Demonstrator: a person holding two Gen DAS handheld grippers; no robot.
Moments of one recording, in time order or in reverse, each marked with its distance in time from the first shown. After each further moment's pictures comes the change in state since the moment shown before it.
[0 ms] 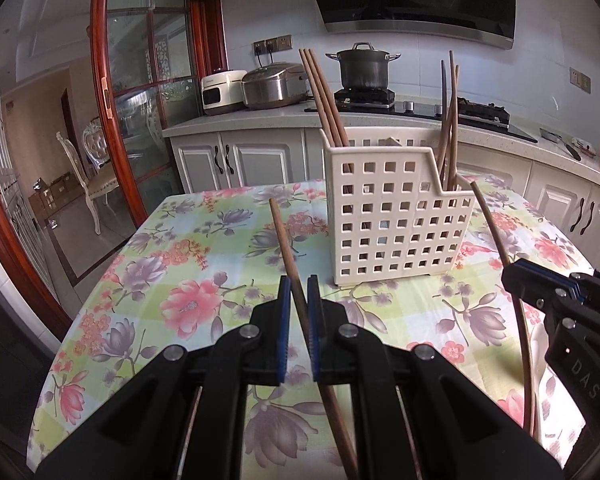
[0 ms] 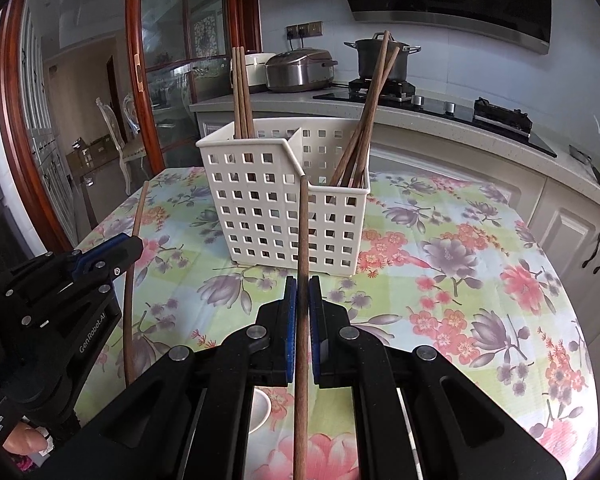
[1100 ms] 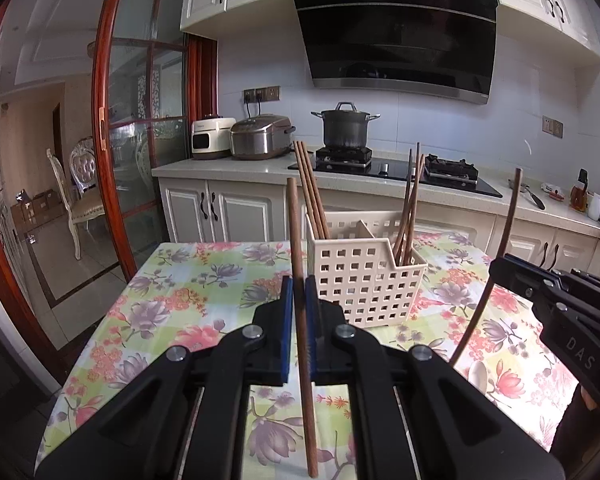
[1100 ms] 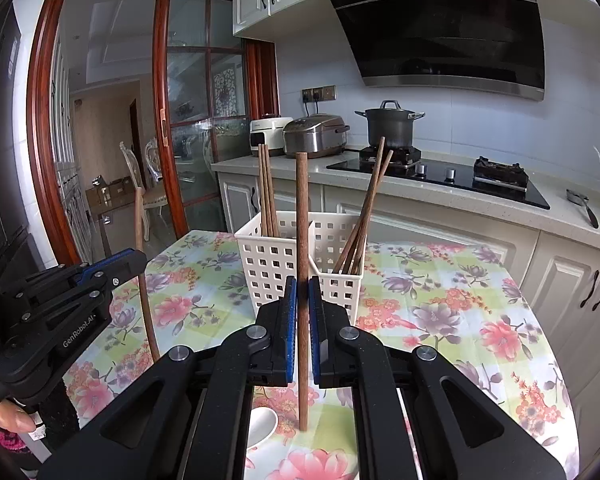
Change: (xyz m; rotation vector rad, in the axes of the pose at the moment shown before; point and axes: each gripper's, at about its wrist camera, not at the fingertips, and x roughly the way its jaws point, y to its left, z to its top) left arm -0.079 0.017 0.030 -0.043 -0.180 -0.099; right arm -0.076 -0.006 0.024 -0.020 -0.220 0.058
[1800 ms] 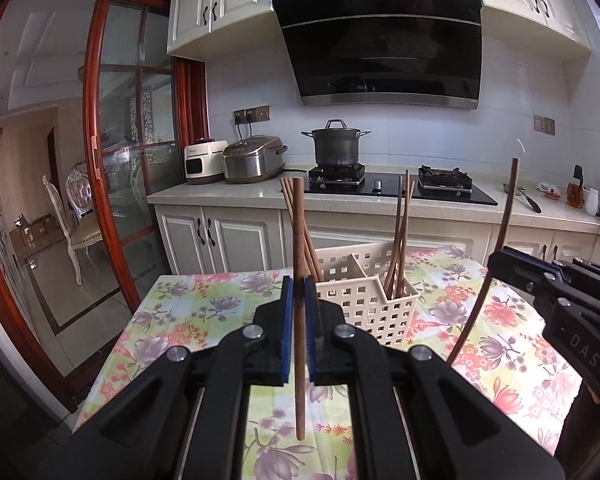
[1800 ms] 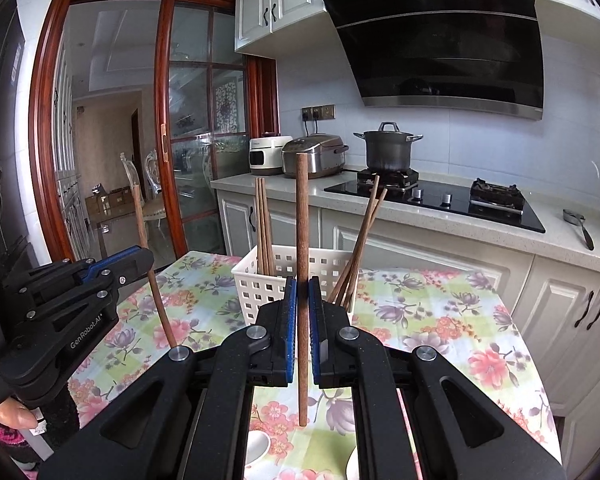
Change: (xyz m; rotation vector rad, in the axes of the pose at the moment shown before) left arm -0.001 -0.012 0.030 0.064 -0.048 -0.009; right arm -0.009 -0.005 0.029 -0.022 -0.055 -0.007
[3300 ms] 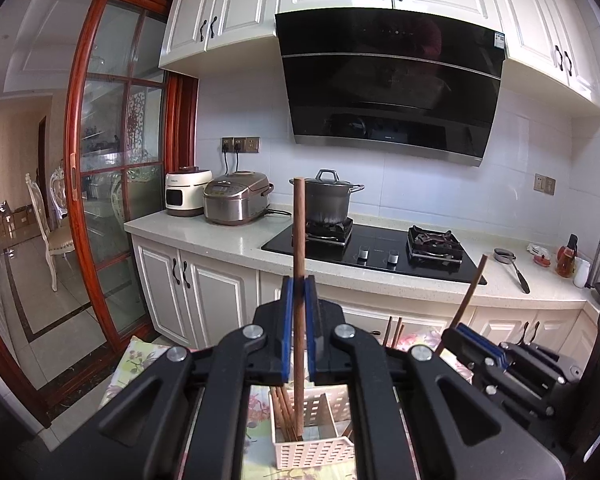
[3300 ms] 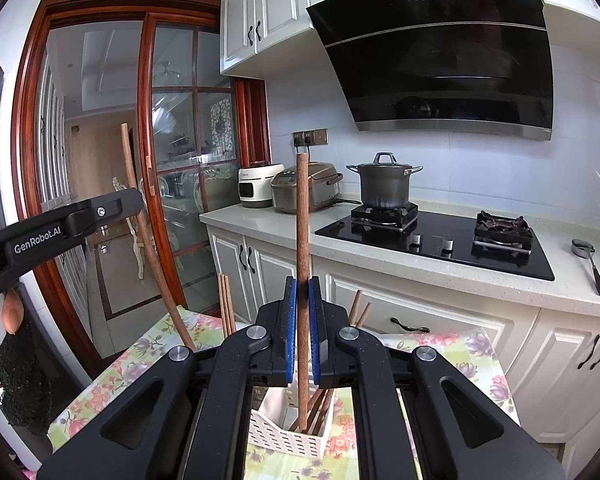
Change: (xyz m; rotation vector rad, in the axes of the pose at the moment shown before) left arm 0.058 0.006 0.164 -0.104 -0.053 -0.077; right arm 0.067 -0.042 0.110 0.036 -0.045 0.005
